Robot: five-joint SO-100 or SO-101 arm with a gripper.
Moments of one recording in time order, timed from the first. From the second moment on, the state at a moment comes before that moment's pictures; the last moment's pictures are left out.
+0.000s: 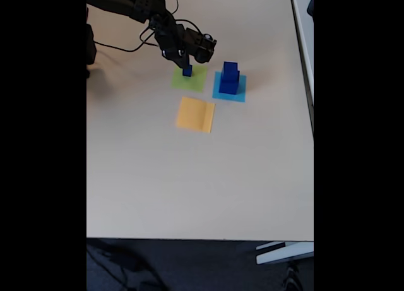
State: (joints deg) arm 5.4 89.2 111.2 42.4 96.6
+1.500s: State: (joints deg) arm 5.9 88.5 101.3 35.2 86.7
